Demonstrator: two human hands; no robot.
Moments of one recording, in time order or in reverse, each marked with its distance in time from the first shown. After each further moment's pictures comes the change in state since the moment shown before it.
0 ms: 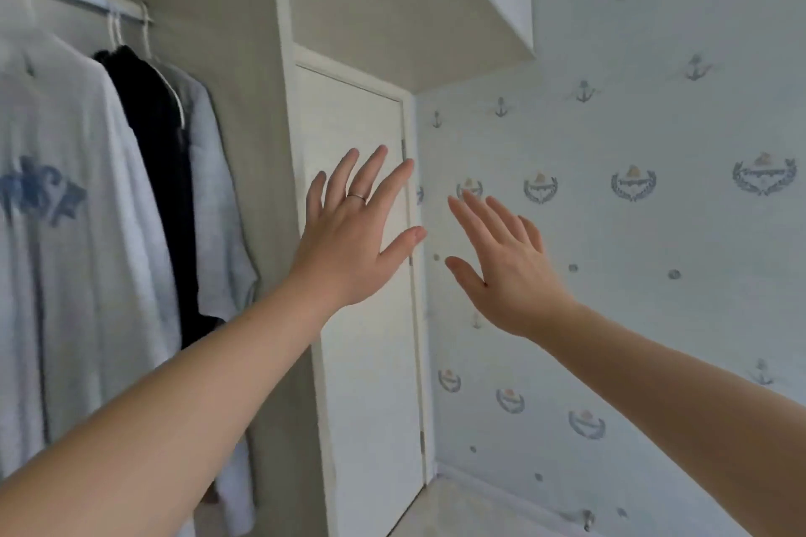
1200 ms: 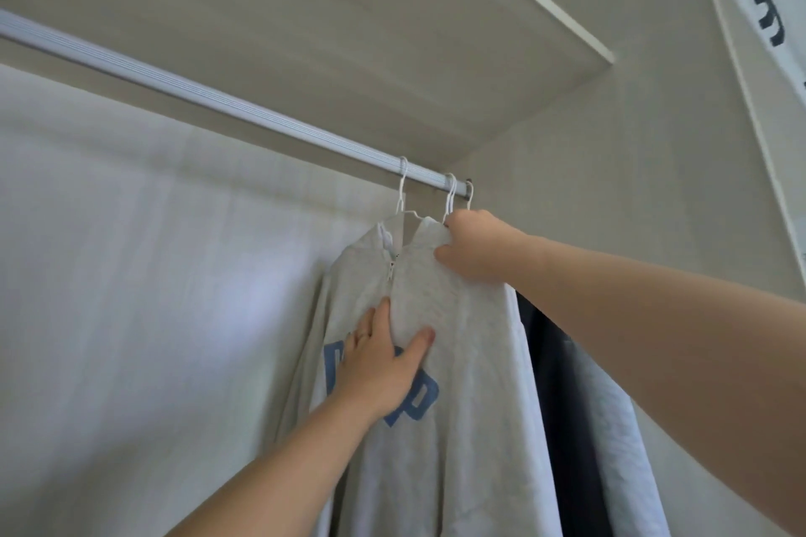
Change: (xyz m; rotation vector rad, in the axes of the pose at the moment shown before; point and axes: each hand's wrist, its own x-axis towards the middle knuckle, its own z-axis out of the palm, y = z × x) left_hand -0.019 -0.437 -0.081 -0.310 0.050 -0.728; right_hand 0.424 -0.386 0.052 0.114 -0.076 -0.162
